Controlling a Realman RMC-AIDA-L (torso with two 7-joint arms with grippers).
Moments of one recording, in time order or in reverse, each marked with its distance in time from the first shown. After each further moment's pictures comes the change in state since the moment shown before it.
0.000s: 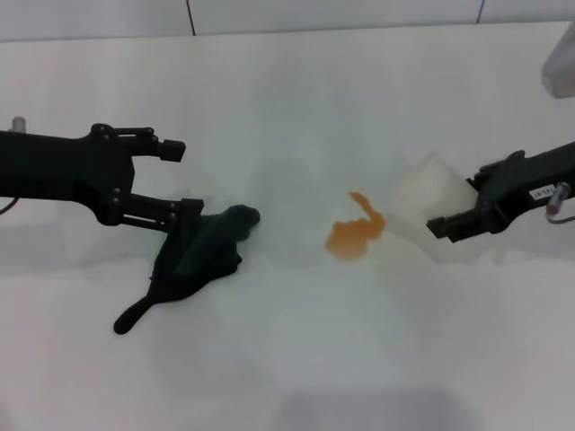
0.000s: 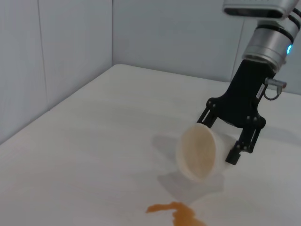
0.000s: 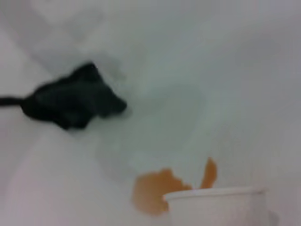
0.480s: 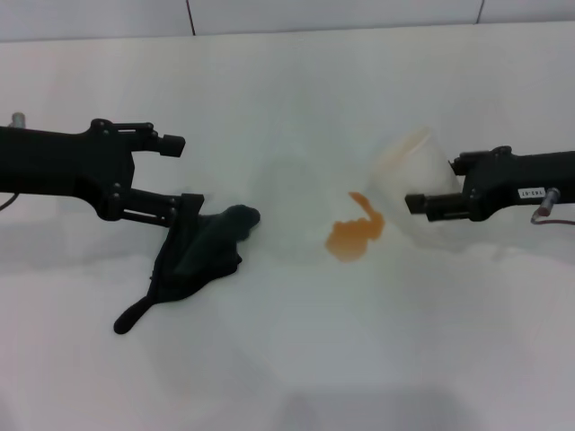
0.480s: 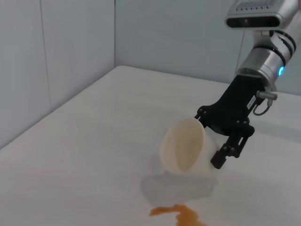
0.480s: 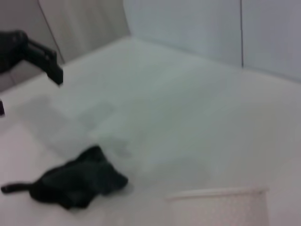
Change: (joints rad) left arm -0.002 0.000 -0.001 0.007 -0.004 -0.004 -0.007; right arm -0.043 -0.002 0.081 0.336 0.394 0.200 -0.416
